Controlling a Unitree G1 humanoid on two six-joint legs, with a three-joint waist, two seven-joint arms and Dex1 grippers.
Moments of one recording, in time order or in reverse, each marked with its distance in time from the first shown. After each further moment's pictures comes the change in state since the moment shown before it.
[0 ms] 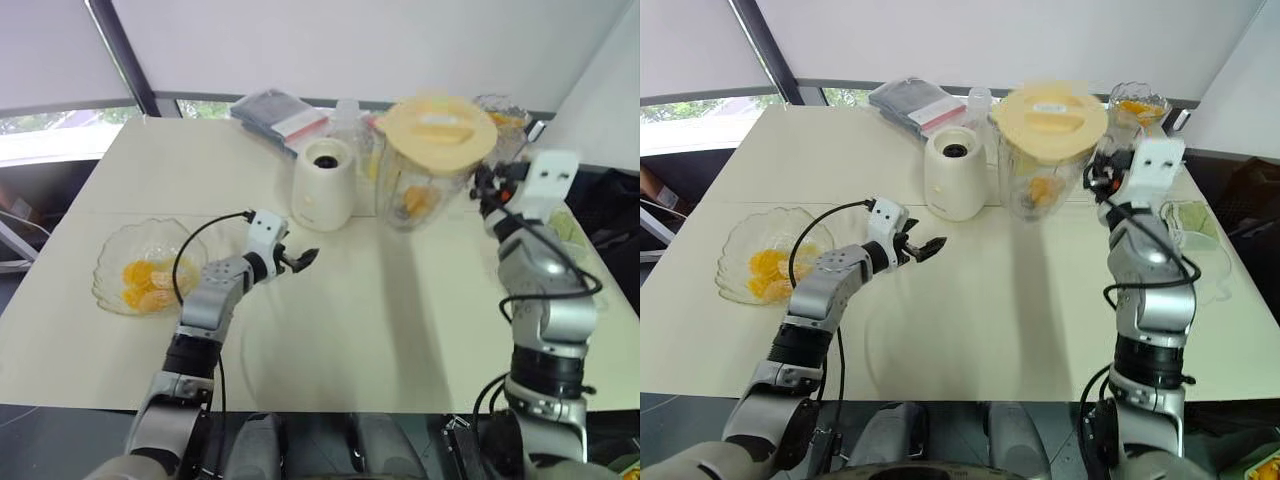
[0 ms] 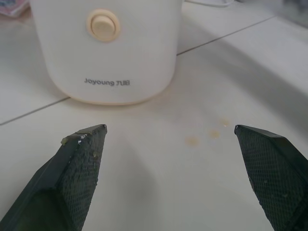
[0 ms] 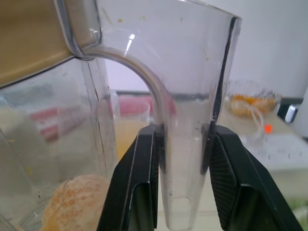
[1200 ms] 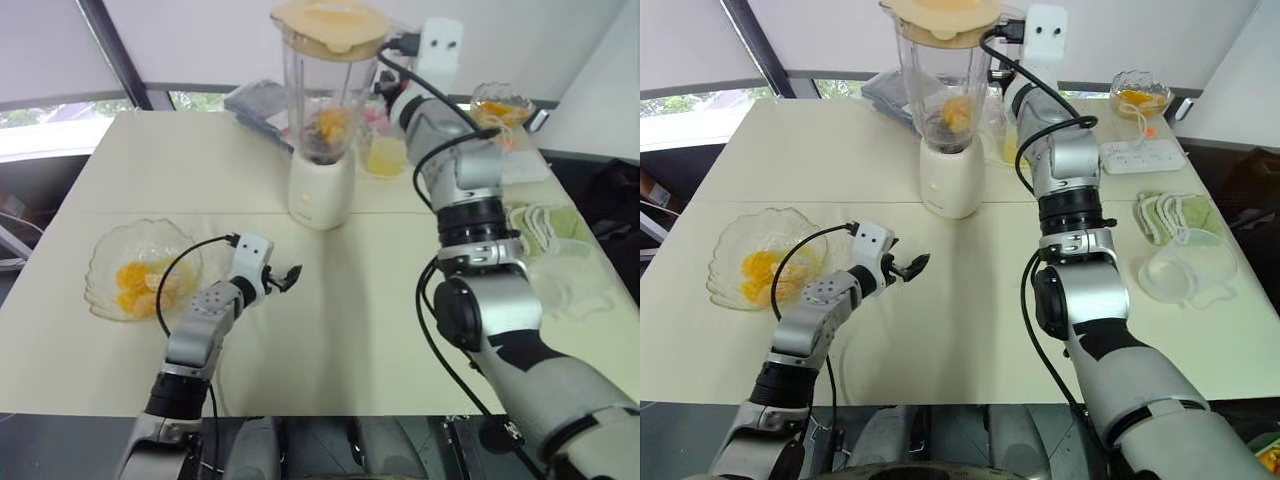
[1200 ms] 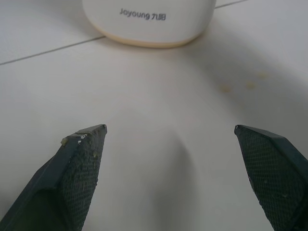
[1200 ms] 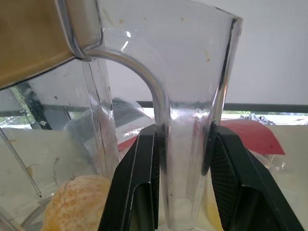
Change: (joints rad) left arm 0.209 0.038 -0.002 -0.231 0.000 0.077 0.154; right arm -0.705 0.202 0.133 0.815 -0.067 -0.131 -0.085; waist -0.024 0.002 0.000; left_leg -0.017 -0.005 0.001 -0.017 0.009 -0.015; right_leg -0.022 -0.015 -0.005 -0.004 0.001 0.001
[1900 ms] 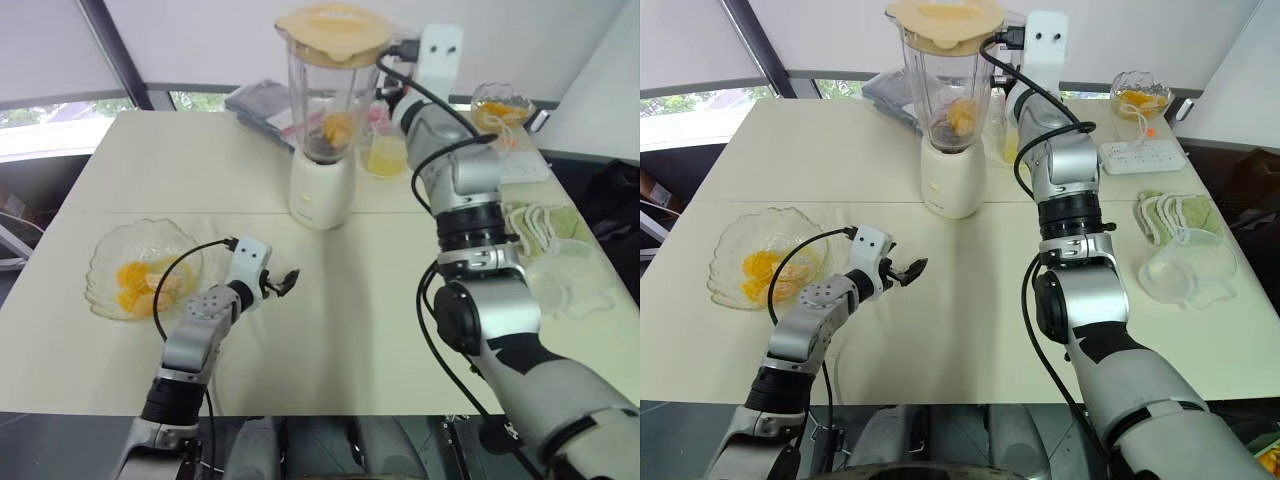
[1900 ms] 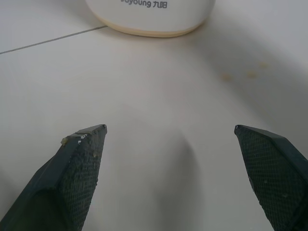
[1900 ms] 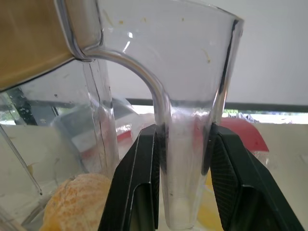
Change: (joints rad) left arm 0.012 0.007 -0.006 -0.020 0.000 0.019 -0.006; right arm 0.039 -0.012 0.011 -0.022 -0.022 0.010 -0.023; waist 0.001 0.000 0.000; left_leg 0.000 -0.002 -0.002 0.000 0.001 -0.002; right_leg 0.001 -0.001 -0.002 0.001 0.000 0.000
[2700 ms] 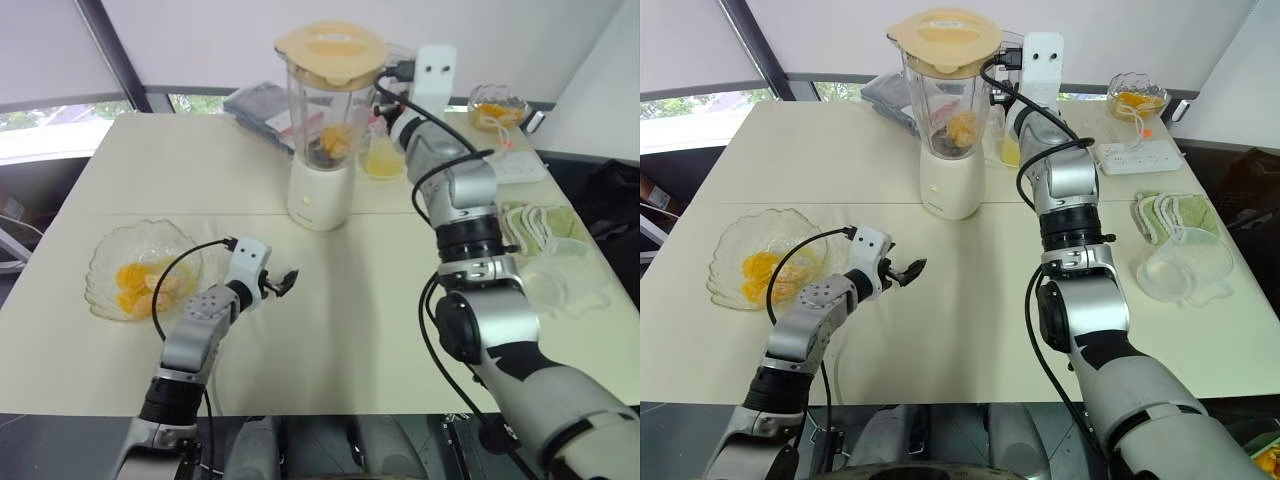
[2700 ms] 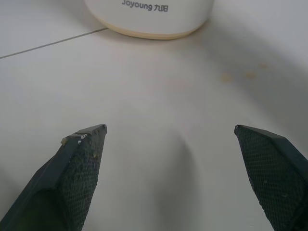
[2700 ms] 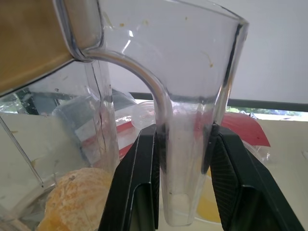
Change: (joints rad) left arm 0.003 0.007 -0.002 0.000 0.000 0.000 0.000; right arm 0.049 -0.010 0.040 -0.019 -0.018 -0.019 0.058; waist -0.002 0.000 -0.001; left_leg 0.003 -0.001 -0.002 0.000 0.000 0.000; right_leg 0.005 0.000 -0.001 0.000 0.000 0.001
